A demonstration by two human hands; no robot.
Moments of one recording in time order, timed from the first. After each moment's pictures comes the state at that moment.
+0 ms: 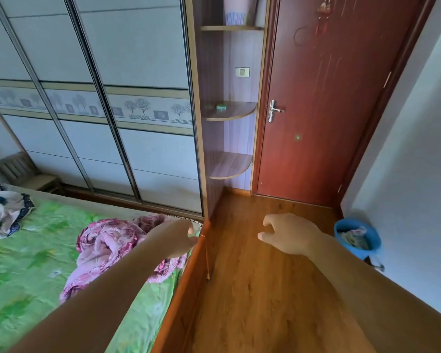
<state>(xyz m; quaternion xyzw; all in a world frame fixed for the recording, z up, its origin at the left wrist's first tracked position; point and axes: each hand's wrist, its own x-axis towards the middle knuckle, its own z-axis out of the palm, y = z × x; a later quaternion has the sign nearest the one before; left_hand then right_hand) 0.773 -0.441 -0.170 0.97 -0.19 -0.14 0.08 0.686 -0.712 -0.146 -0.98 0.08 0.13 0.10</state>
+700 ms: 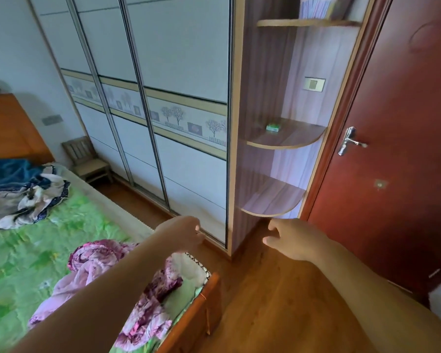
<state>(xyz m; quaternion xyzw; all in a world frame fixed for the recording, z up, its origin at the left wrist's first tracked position) 1.112 -0.573 -0.176 0.99 -0.04 -0.12 0.09 1.090 -0.858 -0.138 -0.98 -0.10 0.15 0.10</state>
